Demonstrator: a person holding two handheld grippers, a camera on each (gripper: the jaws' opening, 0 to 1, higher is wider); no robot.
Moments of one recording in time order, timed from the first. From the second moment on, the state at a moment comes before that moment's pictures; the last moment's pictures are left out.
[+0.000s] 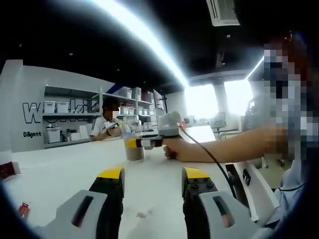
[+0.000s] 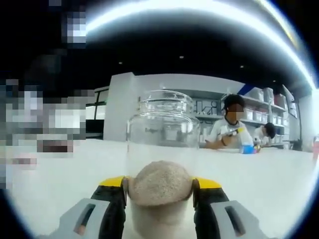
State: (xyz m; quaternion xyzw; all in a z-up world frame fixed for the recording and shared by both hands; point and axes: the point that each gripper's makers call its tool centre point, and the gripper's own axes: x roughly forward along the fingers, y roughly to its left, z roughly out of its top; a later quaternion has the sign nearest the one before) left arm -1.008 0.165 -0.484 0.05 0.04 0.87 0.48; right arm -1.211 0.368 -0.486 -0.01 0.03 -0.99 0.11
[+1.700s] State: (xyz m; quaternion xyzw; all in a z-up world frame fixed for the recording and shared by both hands) left arm -1.008 0.165 -0.489 0.04 0.06 0.88 0.48; right arm -1.242 0.431 -0.485 -0.02 0.03 -1.00 0.06
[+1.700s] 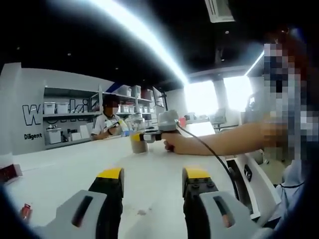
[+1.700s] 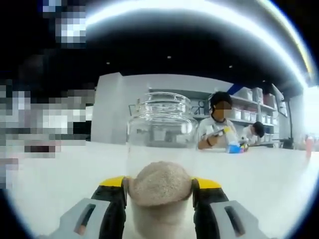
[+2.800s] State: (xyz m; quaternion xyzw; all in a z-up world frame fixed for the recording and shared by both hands) left arm -1.018 0.155 -0.488 0.04 0.05 0.89 0.46; right arm -1.215 0.424 -0.488 -0.01 0.03 -1.00 0.06
